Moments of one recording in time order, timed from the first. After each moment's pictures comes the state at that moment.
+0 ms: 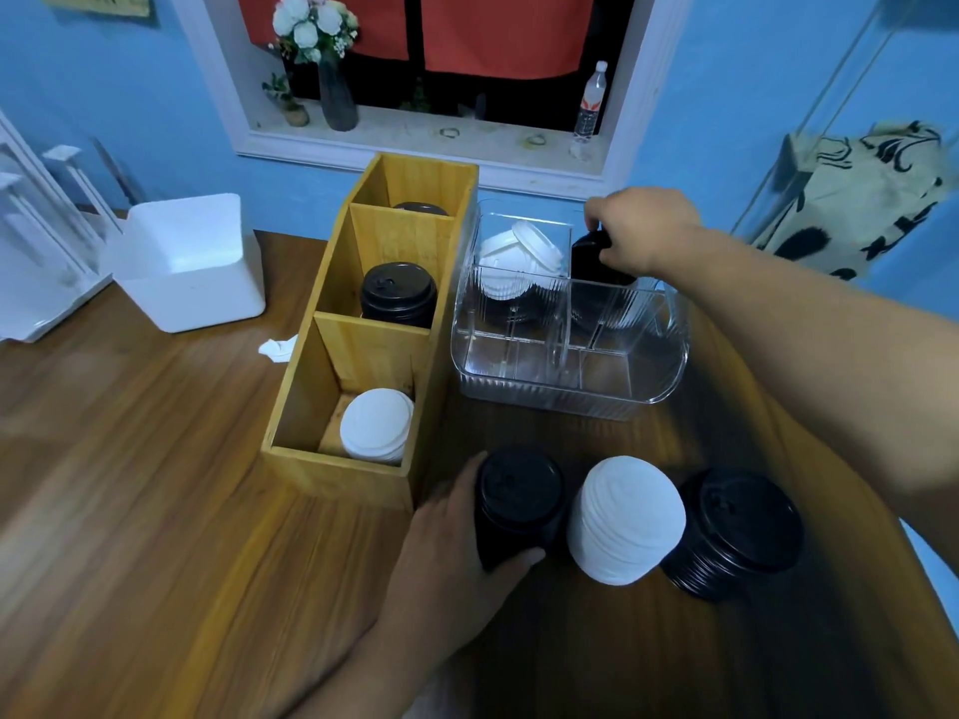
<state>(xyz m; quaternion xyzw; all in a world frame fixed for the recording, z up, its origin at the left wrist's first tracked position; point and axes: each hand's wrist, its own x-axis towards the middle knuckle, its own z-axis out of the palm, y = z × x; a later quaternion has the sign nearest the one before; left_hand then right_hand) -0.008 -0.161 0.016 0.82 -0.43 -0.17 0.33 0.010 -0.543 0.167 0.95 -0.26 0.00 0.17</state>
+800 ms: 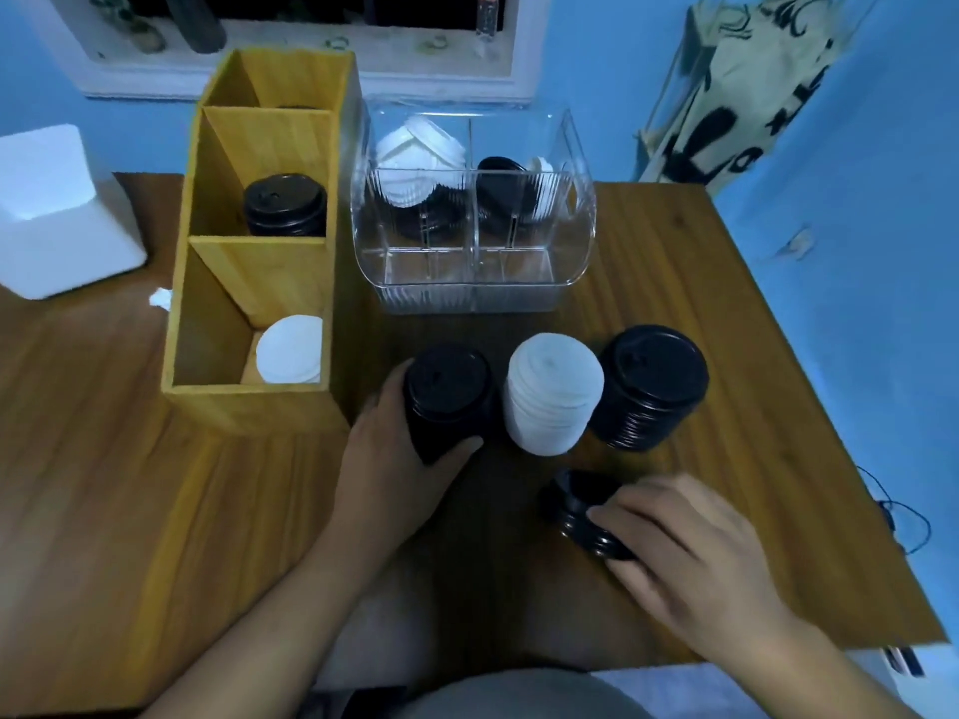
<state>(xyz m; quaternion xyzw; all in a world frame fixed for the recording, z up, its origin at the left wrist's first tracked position) -0.012 -0.162 0.022 0.83 -0.43 -0.15 0.34 -0.285 -0.246 0.041 0.94 -0.15 0.29 -0.05</state>
